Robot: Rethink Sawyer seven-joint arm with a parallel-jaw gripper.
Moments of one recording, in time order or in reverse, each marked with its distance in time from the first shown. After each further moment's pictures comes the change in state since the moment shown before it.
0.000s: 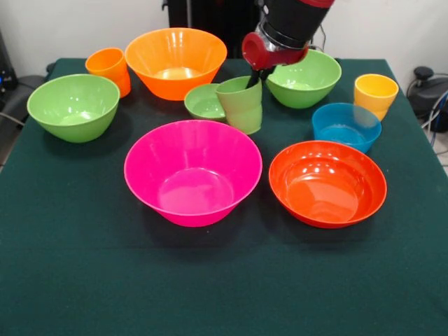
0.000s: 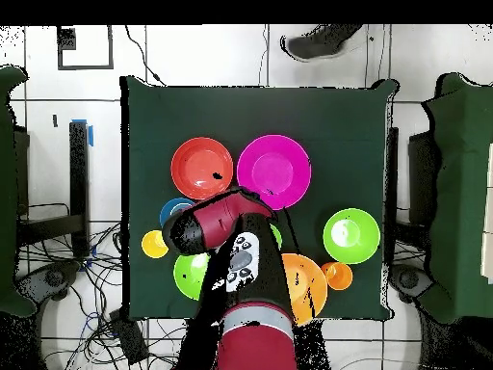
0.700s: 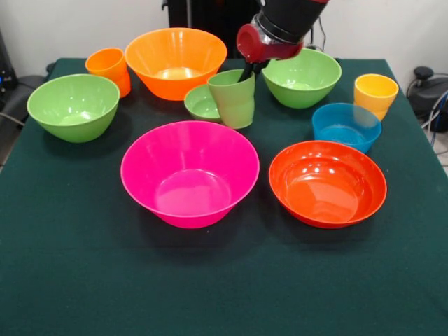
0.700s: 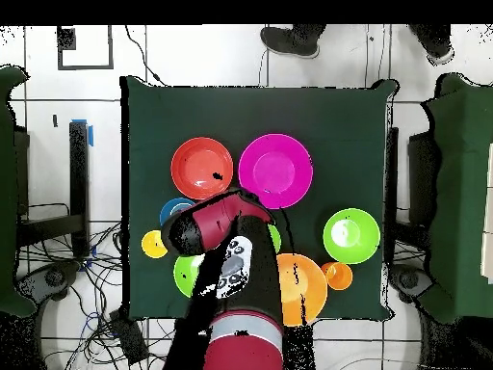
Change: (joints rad) arm 0.045 0.000 -0.064 -0.016 0.011 0.017 0.000
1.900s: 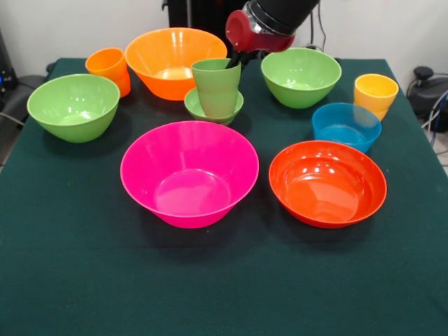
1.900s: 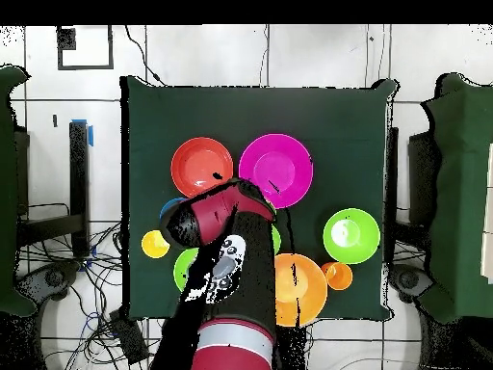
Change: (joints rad) arm 0.041 0.000 -0.068 -0.072 0.003 0.088 0.000
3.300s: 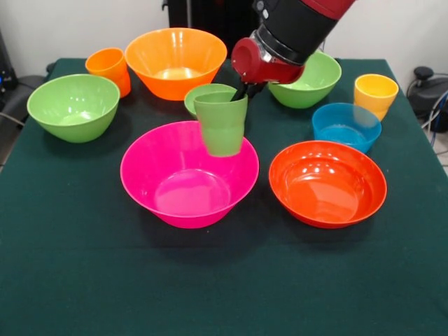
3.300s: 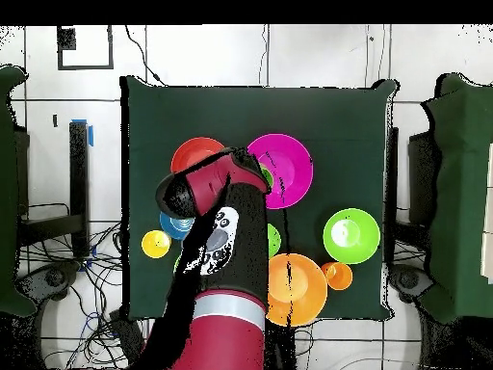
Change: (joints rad) arm 0.007 0.090 -0.002 -0.198 0.000 0.000 0.000
